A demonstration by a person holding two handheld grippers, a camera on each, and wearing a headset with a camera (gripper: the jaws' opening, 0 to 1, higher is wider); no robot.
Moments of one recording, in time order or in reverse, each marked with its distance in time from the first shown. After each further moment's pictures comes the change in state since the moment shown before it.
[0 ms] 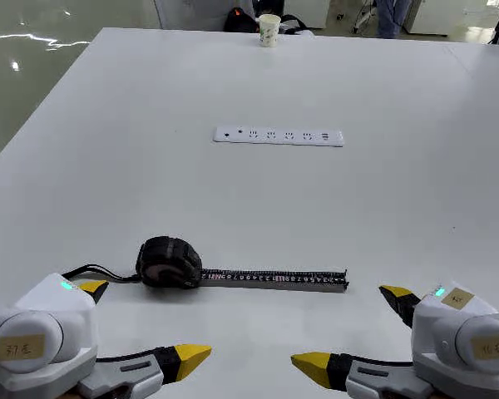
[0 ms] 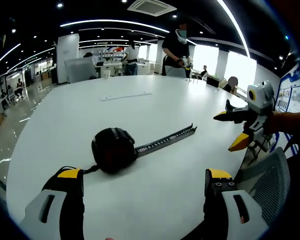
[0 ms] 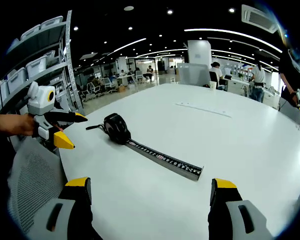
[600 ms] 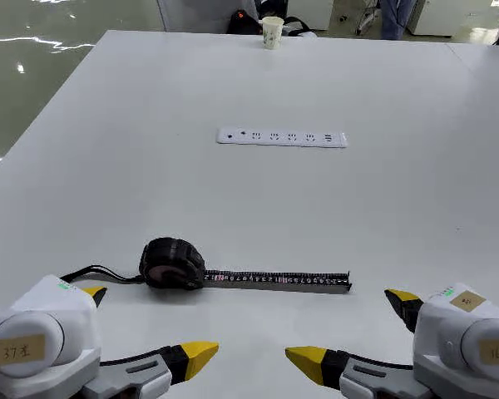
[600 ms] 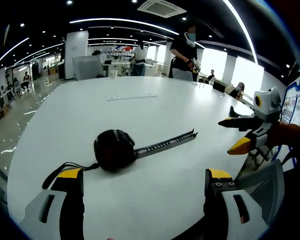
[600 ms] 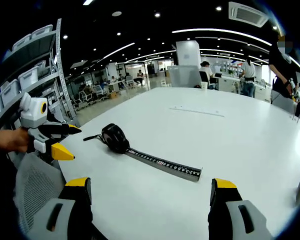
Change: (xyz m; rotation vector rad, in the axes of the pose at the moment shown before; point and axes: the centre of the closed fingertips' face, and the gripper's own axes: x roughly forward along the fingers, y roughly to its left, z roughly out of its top) left arm -0.009 -0.007 0.008 -0.057 0.000 0.045; right arm -0.009 0.005 0.015 0.085 -0.036 -0.053
